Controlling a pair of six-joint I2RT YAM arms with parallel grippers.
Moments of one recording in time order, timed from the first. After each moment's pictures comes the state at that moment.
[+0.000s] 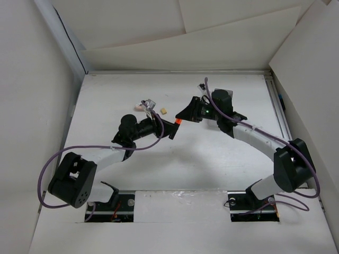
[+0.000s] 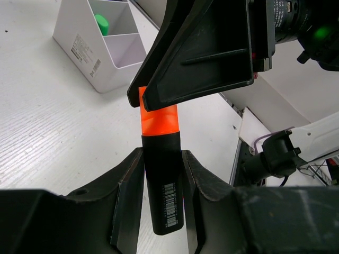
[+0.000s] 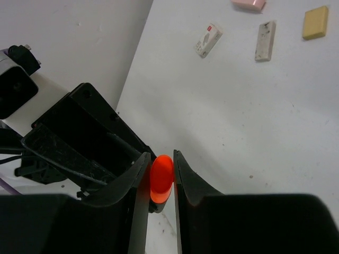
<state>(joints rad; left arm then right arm) -0.48 1.33 0.52 0.80 0.66 -0.63 0.52 1.48 1.00 0.17 -0.55 0.77</state>
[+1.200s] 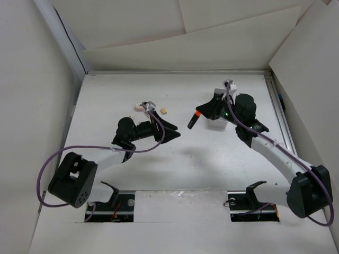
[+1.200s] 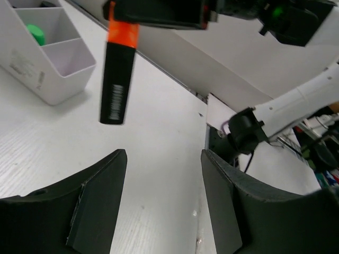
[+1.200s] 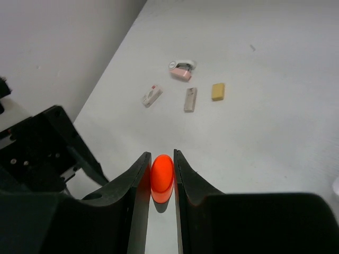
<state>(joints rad) -0.48 1.31 0.48 0.94 0.79 -0.68 0.39 1.21 0.85 0.19 -0.43 0.53</state>
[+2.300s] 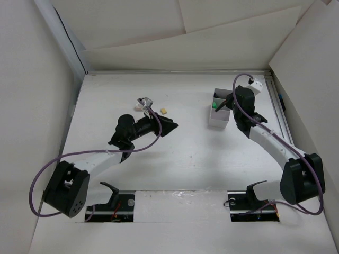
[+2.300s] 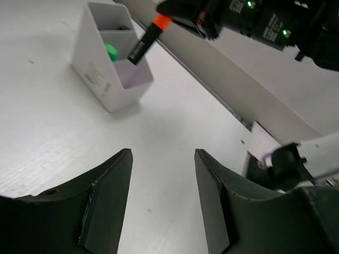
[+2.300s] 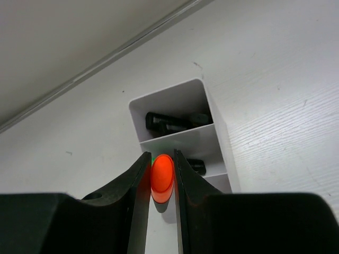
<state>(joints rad) -0.50 1.26 0.53 0.76 0.63 -0.61 0.29 1.32 0.92 0.07 0.41 0.60</state>
